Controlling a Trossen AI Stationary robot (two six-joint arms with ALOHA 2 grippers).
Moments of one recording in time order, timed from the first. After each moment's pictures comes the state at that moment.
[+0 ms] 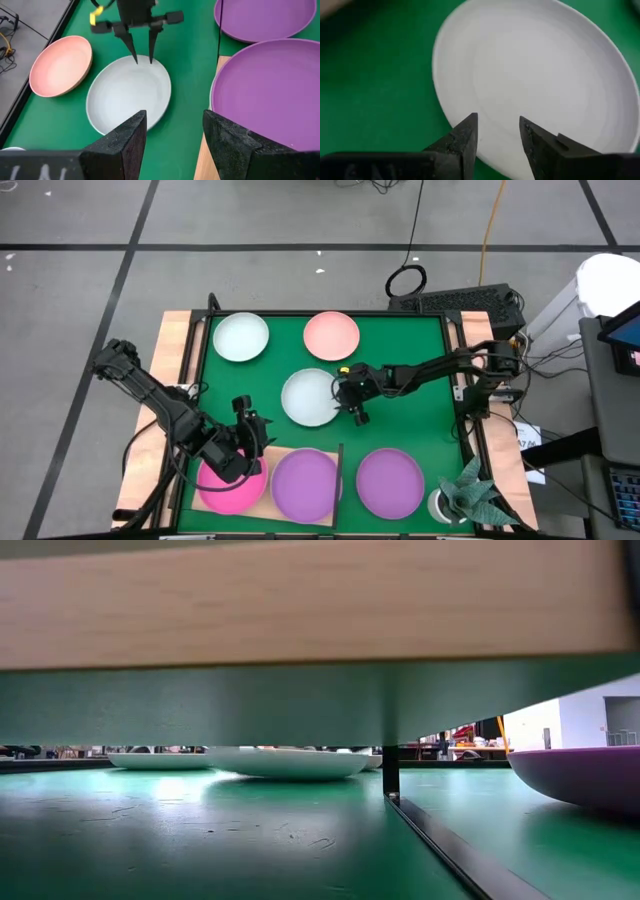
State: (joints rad) left arm -0.66 1.42 1.29 -0.93 -0.67 -0.58; right arm -0.11 1.73 0.77 0.22 -0.21 -0.43
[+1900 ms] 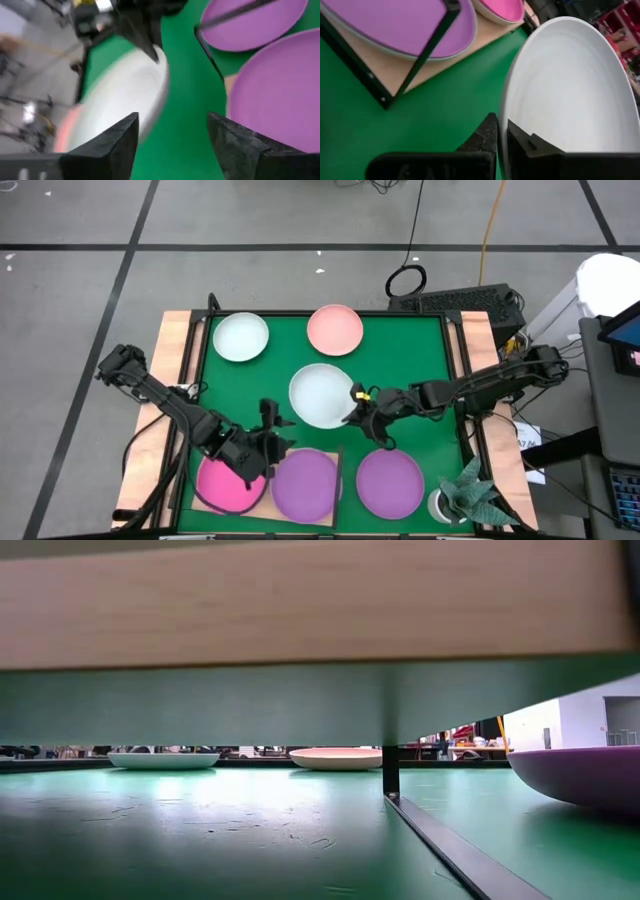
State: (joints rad) left arm -0.59 1.51 1.29 -0.64 -0.71 0.03; right arm 0.19 1.37 0.77 0.06 0.04 -0.71
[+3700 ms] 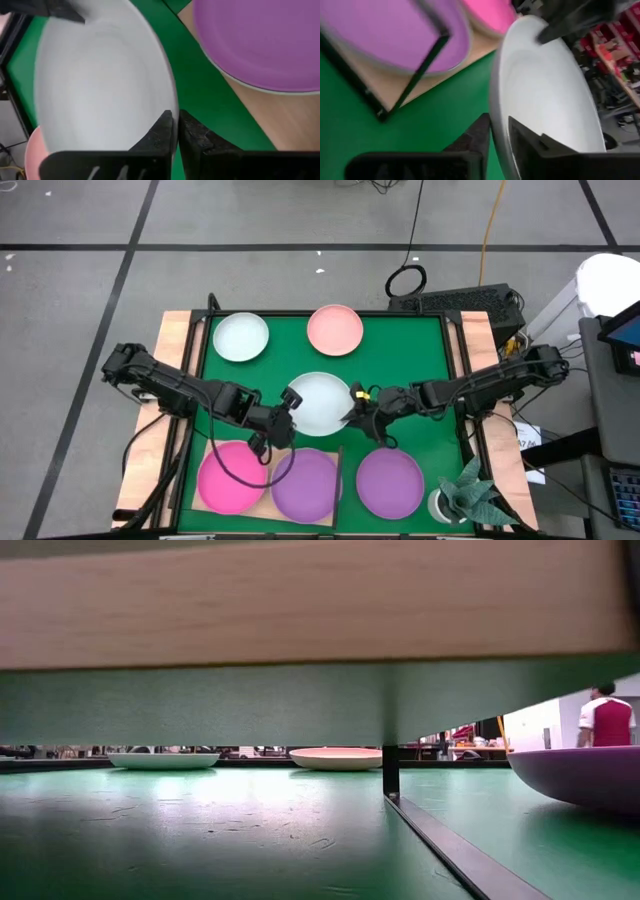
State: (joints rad) left arm -0.33 1.52 1.31 -0.80 -0.24 0.52; right arm 0.19 1.37 0.77 0.11 0.01 -0.70
